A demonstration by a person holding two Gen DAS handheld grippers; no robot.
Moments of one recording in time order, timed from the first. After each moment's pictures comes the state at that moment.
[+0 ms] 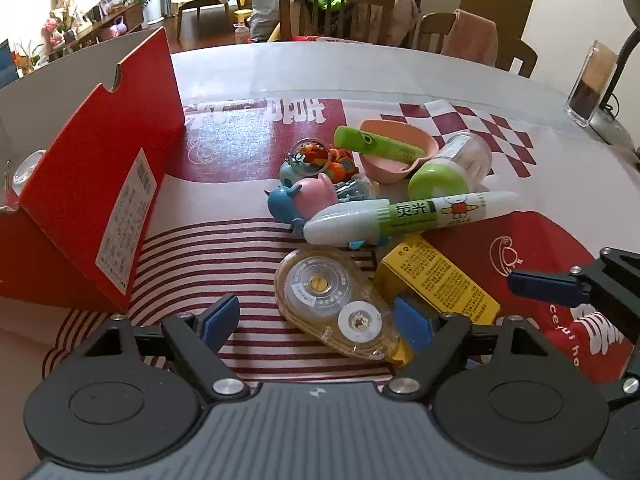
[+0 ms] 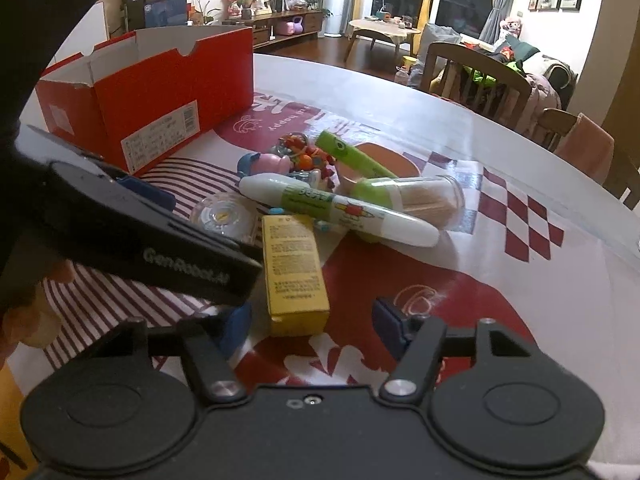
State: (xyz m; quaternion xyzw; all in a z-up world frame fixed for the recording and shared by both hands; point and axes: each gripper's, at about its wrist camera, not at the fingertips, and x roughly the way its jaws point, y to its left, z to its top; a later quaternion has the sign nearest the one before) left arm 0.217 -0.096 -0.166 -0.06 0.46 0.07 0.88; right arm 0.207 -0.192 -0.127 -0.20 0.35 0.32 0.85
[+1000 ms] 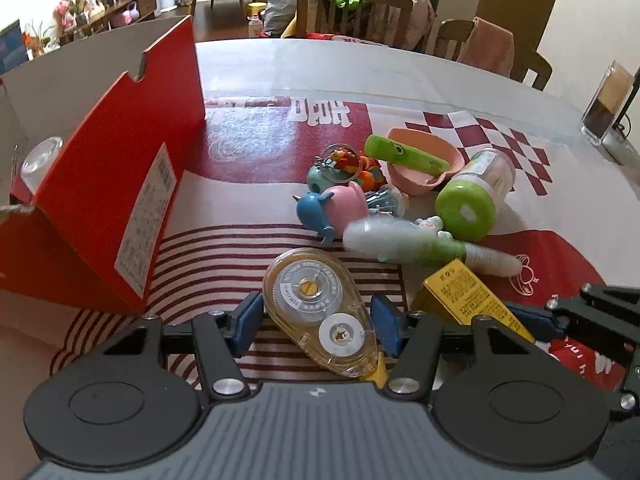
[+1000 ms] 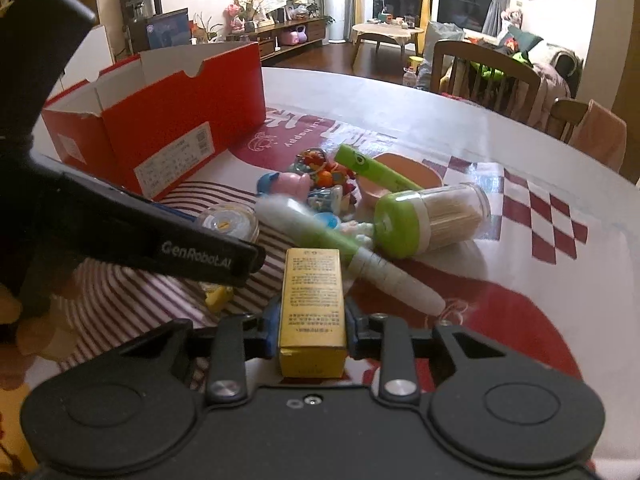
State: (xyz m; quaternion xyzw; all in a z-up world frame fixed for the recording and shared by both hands) left arm 0.218 -0.074 -0.164 -0.09 0.46 0.08 0.88; right arm 0.202 -0.187 -0.119 -0.16 0.36 0.34 0.85
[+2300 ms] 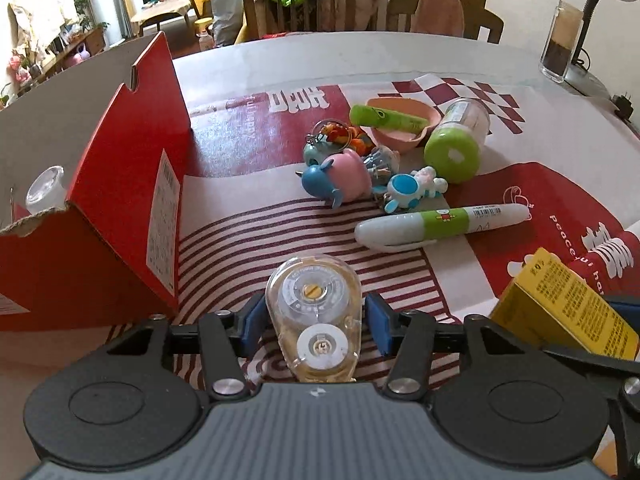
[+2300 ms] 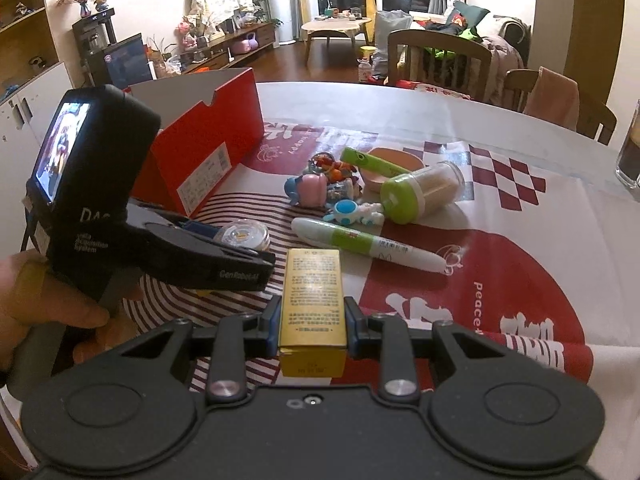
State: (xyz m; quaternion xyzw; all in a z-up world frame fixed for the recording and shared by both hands) left arm 0.196 -0.063 -0.167 0.00 0.47 0.02 0.88; right arm 0.136 -0.185 -0.083 -0.10 0.38 0.27 0.88
